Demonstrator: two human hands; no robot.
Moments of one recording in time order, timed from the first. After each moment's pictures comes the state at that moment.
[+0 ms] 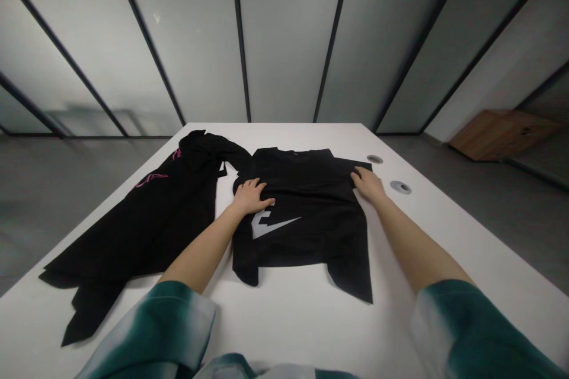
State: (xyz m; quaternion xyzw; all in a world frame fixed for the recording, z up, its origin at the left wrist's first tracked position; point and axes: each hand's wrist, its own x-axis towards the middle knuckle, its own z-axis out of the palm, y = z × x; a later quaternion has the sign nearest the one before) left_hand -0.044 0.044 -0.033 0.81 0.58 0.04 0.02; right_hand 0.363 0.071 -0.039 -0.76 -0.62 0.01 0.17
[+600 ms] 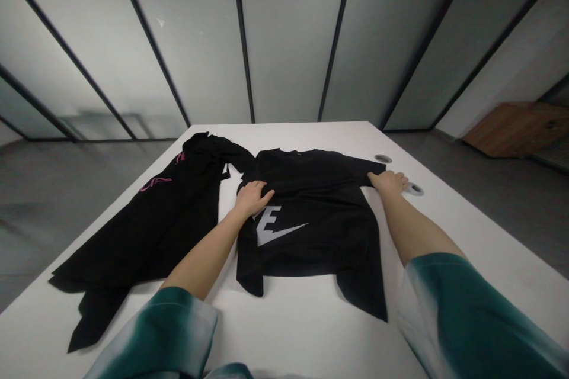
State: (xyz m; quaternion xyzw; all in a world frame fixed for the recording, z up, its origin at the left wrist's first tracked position) left_hand -0.049 0.048 -0.035 0.80 0.58 0.14 0.03; right_hand 0.387 0.110 -0.052 -0.91 -0.35 0.01 0.20
